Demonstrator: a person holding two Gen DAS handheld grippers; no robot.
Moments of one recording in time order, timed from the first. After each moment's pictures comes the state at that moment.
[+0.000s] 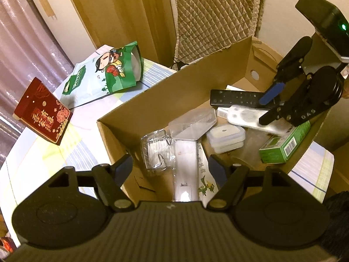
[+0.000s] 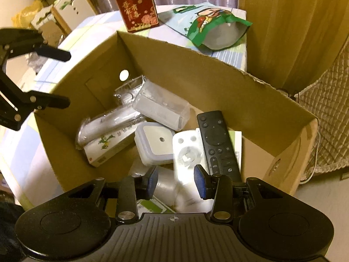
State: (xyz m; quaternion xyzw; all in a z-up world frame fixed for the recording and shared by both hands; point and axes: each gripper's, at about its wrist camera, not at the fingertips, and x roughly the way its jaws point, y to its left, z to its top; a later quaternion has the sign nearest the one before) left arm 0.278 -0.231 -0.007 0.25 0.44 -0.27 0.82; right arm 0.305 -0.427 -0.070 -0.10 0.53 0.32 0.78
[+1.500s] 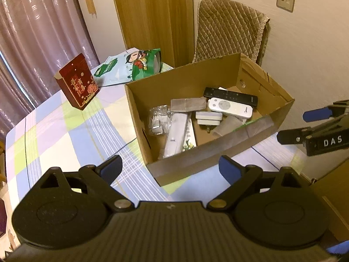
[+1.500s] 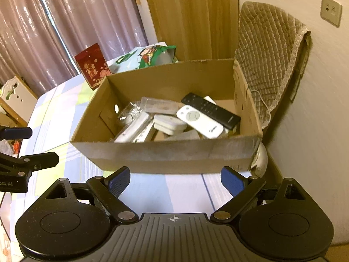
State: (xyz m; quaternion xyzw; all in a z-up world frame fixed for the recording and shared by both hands) left arm 0.141 -0.165 0.039 0.16 0.41 -0.22 0.87; right arm 0.106 -0.394 -0.005 0.07 0.45 0.07 0.89
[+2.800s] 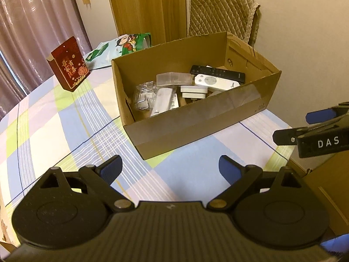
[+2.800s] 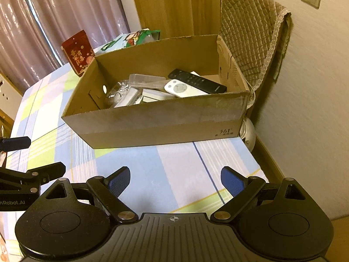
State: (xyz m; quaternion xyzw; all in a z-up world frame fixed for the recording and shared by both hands) left arm 0.099 -0.164 0.005 0.16 0.43 -0.23 0.86; right arm 0.064 -0.381 -0.026 0.07 0.47 0.02 0.88
